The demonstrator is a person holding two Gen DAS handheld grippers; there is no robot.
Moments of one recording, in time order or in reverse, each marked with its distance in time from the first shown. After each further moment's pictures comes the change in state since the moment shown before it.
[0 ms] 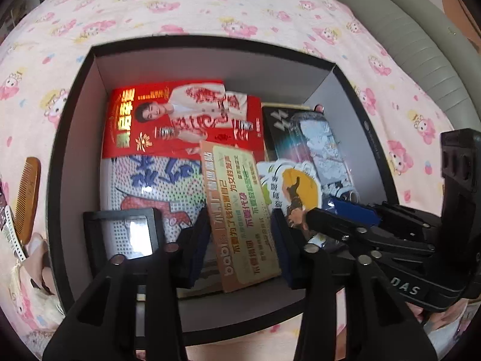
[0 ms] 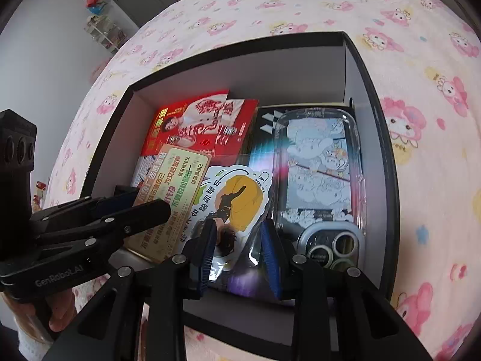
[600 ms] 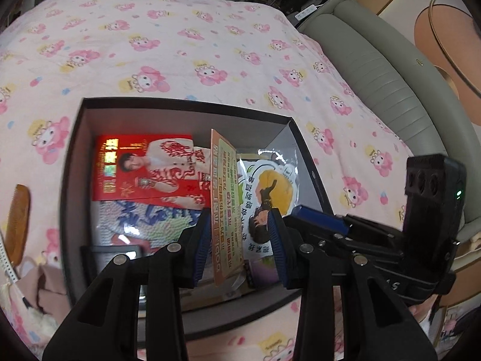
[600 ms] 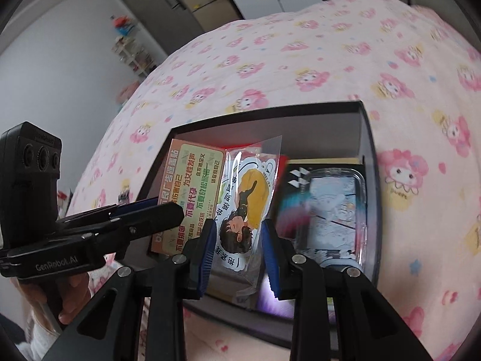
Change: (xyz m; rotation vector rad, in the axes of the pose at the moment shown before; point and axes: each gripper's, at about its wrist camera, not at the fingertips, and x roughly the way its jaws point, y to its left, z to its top) left arm -0.044 0.002 0.025 -0.012 -0.156 -0.191; right arm -0.039 0.005 0.022 -0.009 -0.153 0.108
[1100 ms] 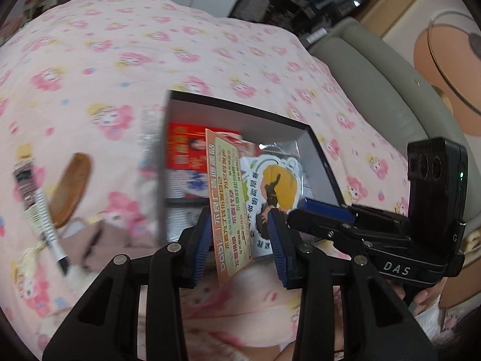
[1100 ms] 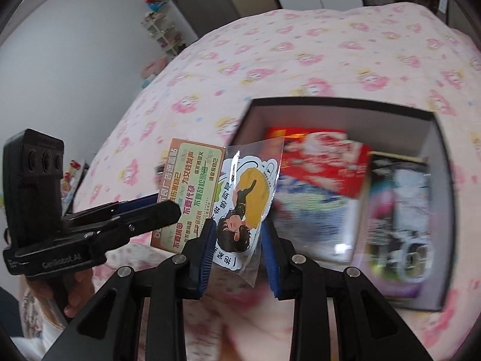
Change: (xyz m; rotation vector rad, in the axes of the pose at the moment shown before) left arm -0.085 0.048 -0.051 -0.024 -0.087 0.015; right arm 0.004 0.105 -0.023 -0.163 0.051 0.020
